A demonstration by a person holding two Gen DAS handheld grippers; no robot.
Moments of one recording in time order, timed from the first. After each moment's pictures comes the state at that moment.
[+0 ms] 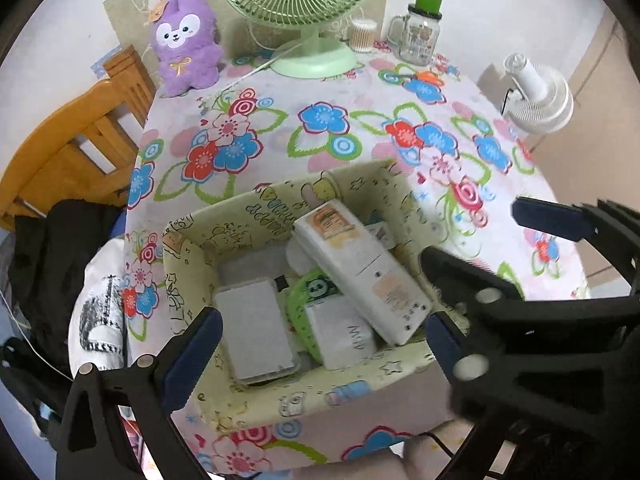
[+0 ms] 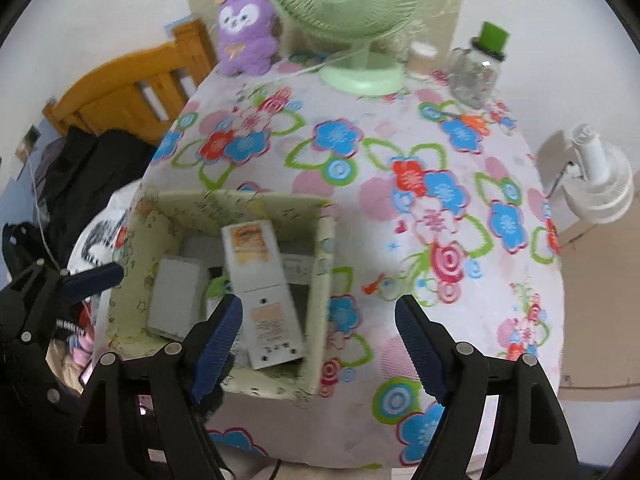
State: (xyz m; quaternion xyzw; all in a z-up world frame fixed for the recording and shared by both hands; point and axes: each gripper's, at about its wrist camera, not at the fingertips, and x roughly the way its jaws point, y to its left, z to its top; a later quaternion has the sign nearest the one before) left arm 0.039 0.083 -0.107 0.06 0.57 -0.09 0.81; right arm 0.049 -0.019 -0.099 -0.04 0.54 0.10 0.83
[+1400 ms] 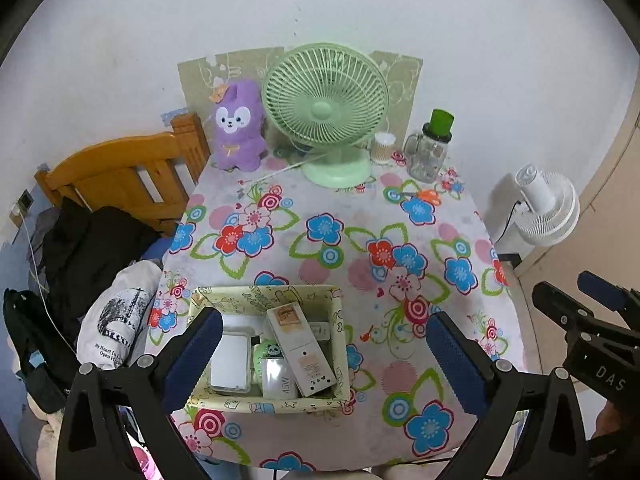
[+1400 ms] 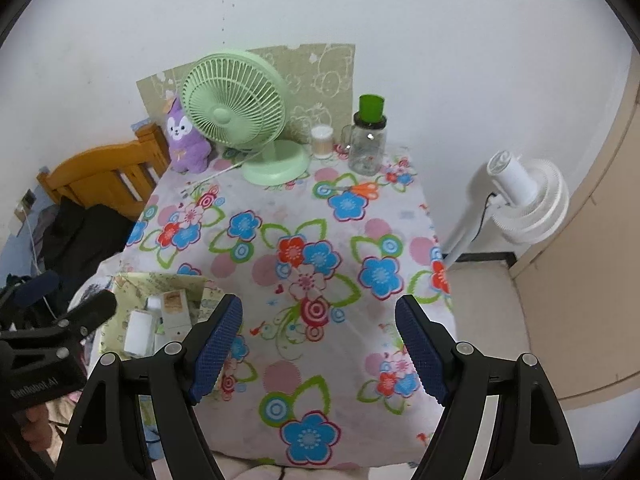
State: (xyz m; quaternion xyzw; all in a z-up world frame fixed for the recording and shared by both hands) left arm 0.020 0.019 0.016 -0.02 0.46 0.01 0.89; right arm 0.025 -0.175 0.017 -0.01 0.45 0.05 0.89
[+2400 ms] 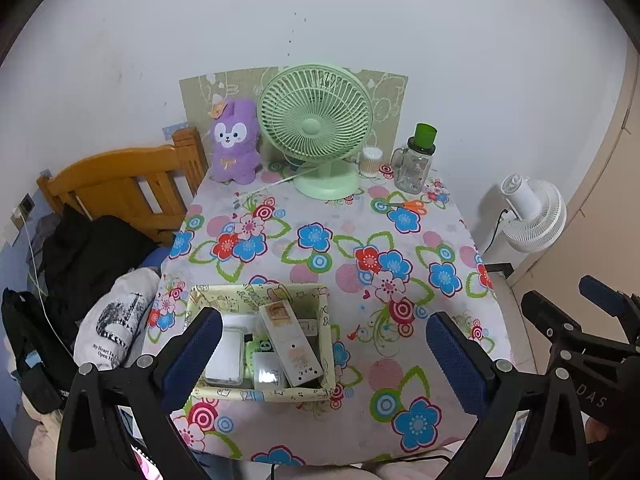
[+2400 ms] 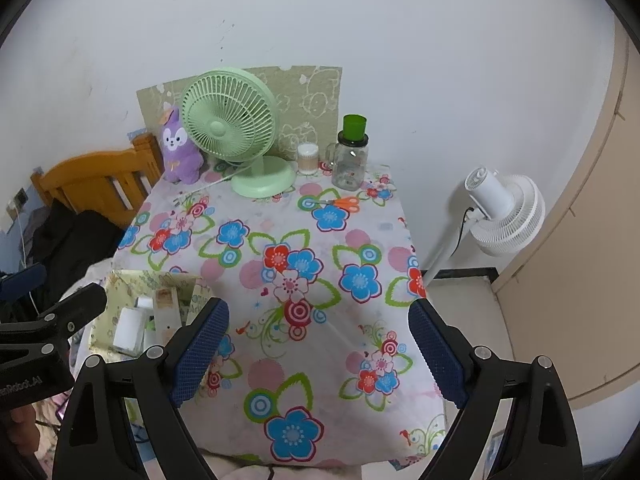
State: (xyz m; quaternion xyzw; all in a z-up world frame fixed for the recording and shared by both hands) left arm -0.010 0.008 0.028 -0.03 0.43 0.00 0.90; right arm -0.011 -0.179 0.025 -0.03 0.41 0.03 0.91
